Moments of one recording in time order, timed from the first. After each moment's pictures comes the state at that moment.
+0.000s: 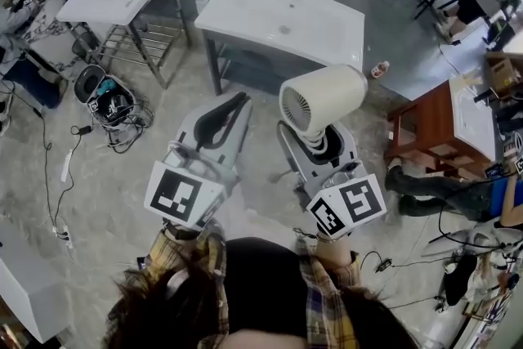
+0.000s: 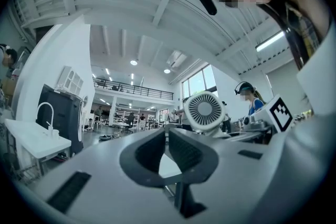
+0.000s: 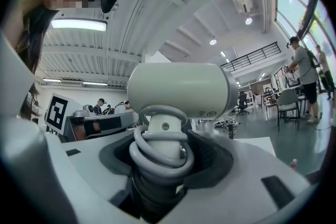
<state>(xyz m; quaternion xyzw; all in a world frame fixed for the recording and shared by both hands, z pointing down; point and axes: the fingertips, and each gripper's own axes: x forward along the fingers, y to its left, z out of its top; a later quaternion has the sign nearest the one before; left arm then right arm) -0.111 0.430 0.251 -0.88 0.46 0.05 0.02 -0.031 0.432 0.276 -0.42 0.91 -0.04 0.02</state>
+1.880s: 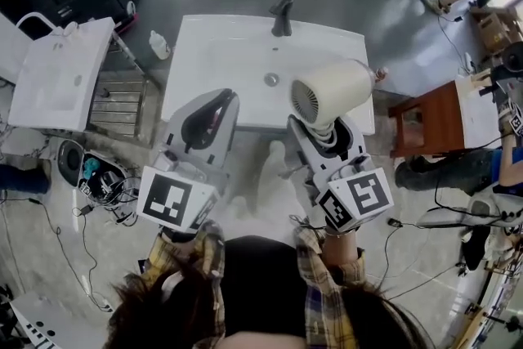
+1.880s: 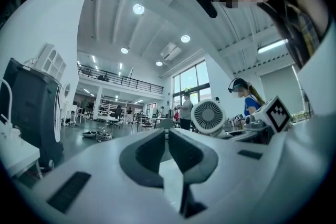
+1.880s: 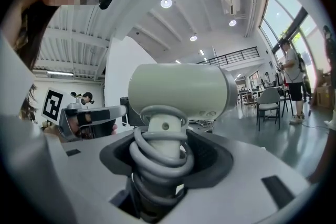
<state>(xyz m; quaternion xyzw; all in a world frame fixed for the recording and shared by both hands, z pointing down) -0.142 0.040 0.270 -0.92 0.38 0.02 0.00 -0.028 0.061 0.307 -0.54 0.84 -0.07 -0.01</state>
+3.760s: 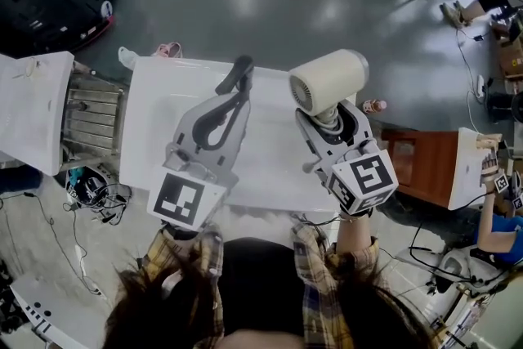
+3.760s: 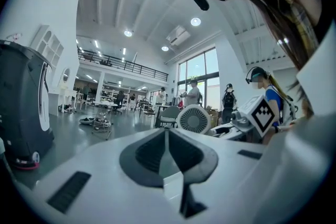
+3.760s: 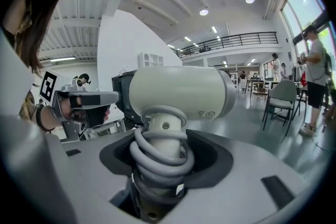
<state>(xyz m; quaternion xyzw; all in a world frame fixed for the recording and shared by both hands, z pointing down) 0.026 -0.215 0.317 -0.92 0.39 -0.03 -0.06 0.142 -0.217 0.370 -0.48 0.86 -0.11 -0.14</state>
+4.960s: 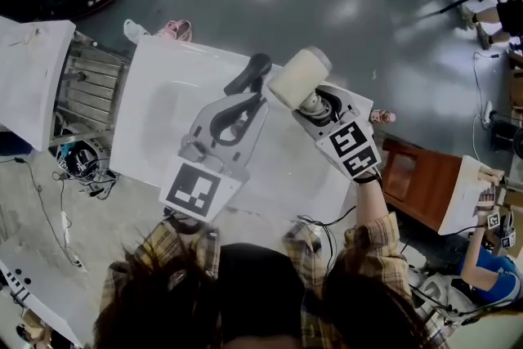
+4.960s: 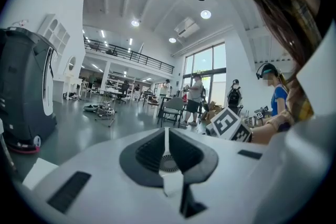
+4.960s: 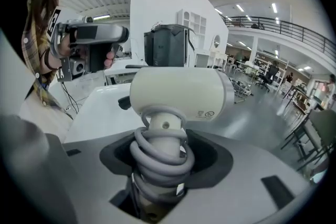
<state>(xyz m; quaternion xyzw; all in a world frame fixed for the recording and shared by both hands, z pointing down) 0.036 -0.242 0.380 -0.90 0.41 -0.06 -0.11 0.122 -0.263 0.511 -0.28 0.88 -0.07 -0.37</state>
